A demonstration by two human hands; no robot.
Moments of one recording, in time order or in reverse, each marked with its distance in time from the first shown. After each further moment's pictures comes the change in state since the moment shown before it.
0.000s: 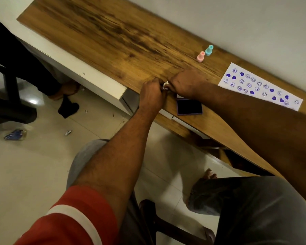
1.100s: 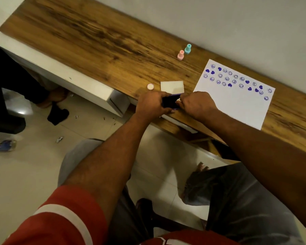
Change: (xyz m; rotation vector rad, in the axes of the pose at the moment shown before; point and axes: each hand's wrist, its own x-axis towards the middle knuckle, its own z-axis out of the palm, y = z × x) left_hand -0.040 0.027 0.014 0.077 -0.161 0.337; right_hand -0.121 -0.011 0.039 -0.160 -0.054 0.314
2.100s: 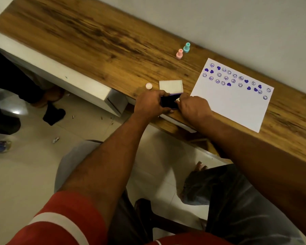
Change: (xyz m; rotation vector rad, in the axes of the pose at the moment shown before) left_hand 0.001 0.001 0.003 -0.023 -0.033 -0.112; right_hand -0.007 -0.020 -0.006 0.148 -0.089 0.176
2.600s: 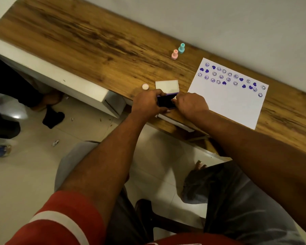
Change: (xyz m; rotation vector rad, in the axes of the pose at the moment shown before) left_hand 0.002 0.005 -0.002 0.049 -0.026 -0.020; right_hand 0.007 0.007 0.002 0.156 -0.005 0.072
